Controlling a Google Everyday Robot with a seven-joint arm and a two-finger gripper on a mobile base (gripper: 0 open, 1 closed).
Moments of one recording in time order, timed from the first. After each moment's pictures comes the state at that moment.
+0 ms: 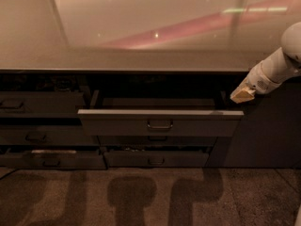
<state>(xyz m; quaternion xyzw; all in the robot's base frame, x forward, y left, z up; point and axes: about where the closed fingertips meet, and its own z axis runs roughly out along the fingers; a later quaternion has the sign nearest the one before) 0.639 -0.322 0.745 -0.47 0.85 0.07 0.21</state>
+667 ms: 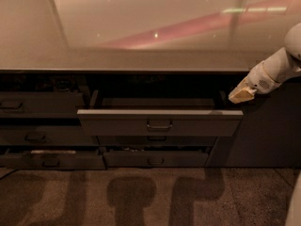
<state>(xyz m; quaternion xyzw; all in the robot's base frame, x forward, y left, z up) 0.640 -0.318 0.742 -0.48 0.84 0.11 0.22</state>
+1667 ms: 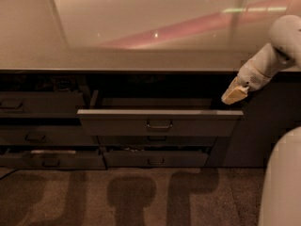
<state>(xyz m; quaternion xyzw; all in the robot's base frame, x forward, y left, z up) 0.639 -0.297 0.735 -0.53 0.82 0.15 0.16</state>
